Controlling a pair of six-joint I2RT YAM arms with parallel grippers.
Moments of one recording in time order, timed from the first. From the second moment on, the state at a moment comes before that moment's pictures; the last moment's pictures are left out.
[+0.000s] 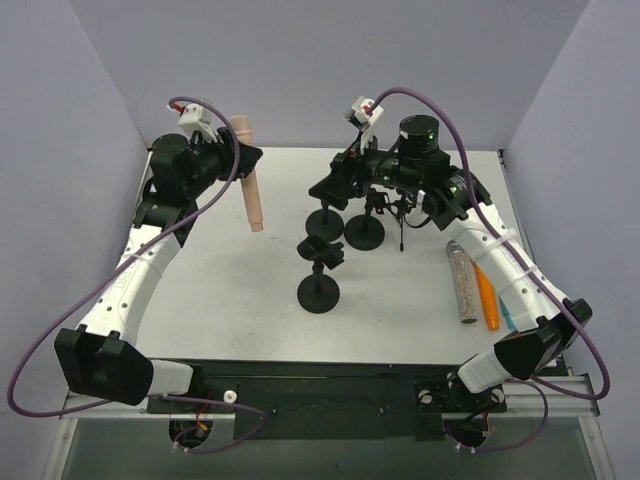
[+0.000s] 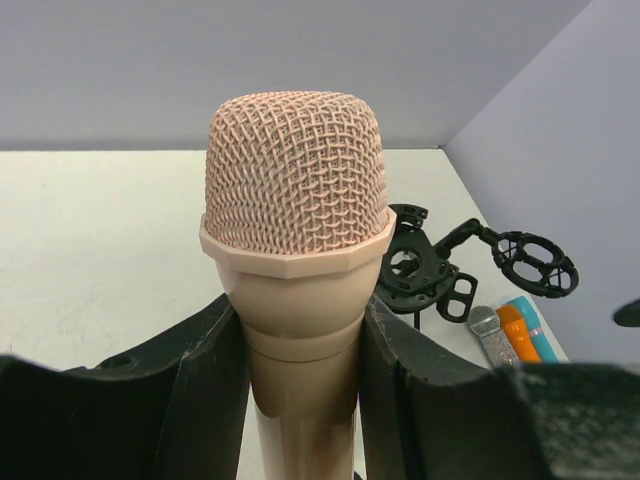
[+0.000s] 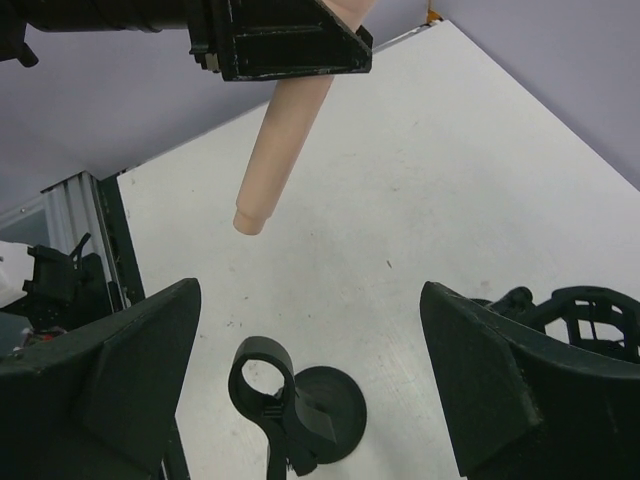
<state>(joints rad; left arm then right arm) -0.23 1.32 1.32 -0.07 0.28 -0.44 0.56 1.51 1.68 -0.40 -0.58 0.03</state>
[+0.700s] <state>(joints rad) -0.29 1.37 1.39 0.08 0.55 -0.63 0.62 1.67 1.78 -0.36 -0.50 0.29</state>
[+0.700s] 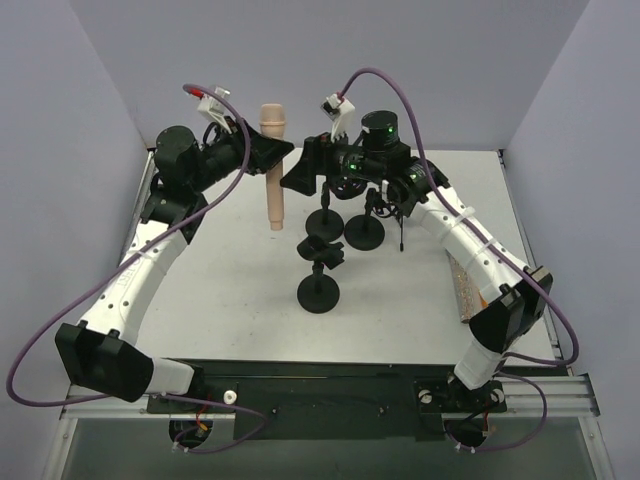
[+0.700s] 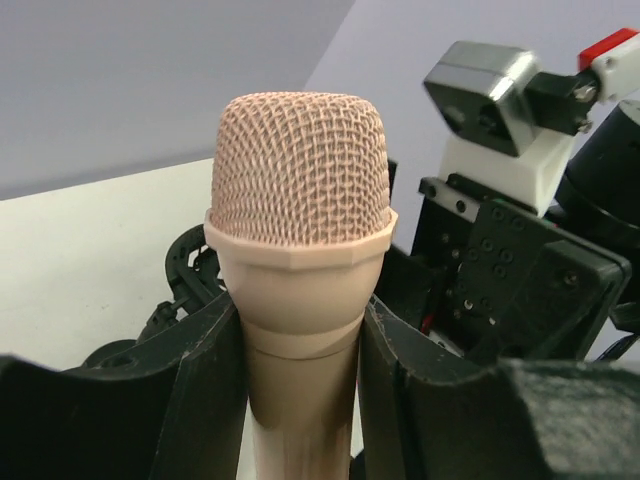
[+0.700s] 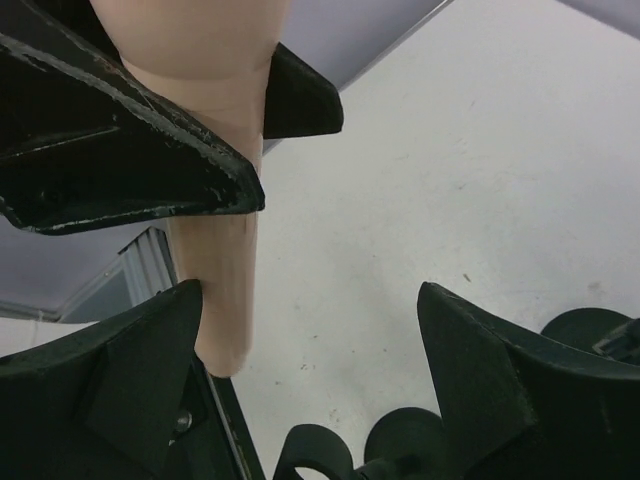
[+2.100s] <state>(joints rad) -0.35 1.35 1.42 0.01 0.03 -0.70 0.72 1.84 1.98 -0.28 -0.45 0.30</state>
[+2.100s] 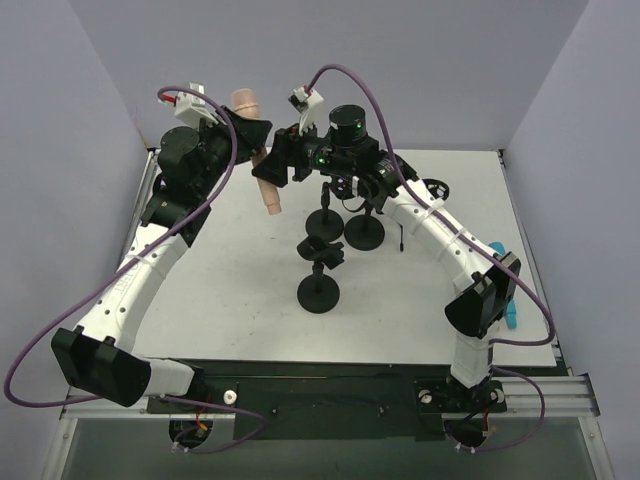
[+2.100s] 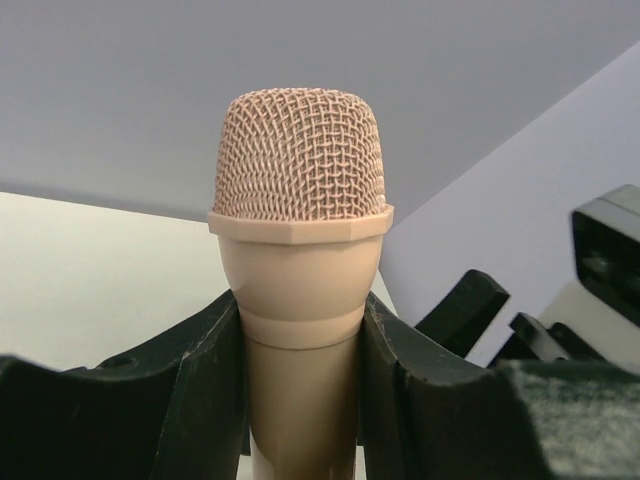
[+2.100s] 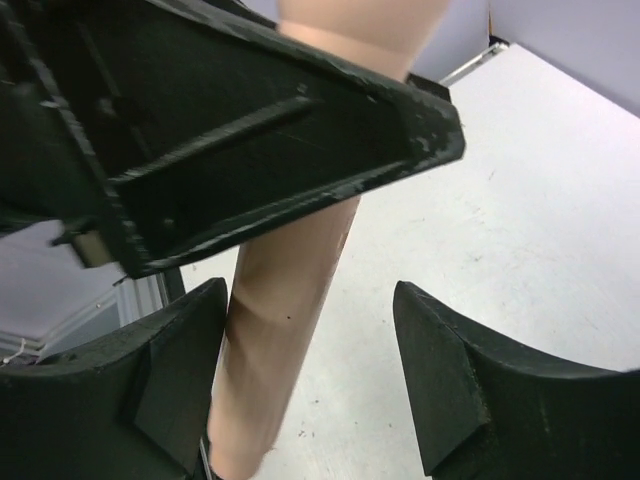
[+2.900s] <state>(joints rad) -0.37 1.33 1.39 0.08 0.33 -0.51 0.60 1.72 1.88 -0.41 -0.42 0.18</state>
